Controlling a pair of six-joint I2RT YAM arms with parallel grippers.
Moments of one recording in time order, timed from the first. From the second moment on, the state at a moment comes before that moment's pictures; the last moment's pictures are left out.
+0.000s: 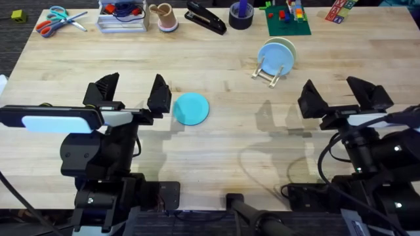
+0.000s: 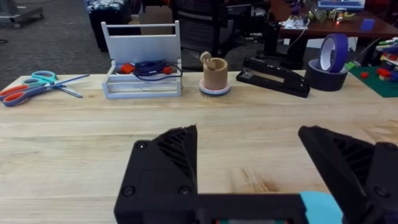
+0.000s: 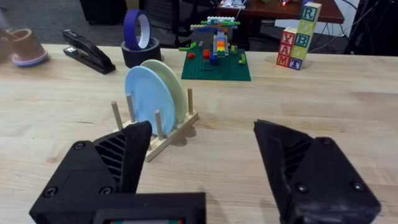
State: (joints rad) left arm 0.00 0.00 0.01 -0.02 0.01 -0.01; right arm 0.00 0.00 0.01 -0.09 -0.03 -0.01
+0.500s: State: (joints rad) left arm 0.00 0.00 0.01 0.04 0.01 0.00; right arm 0.00 0.00 0.01 0.00 -0.02 -0.01
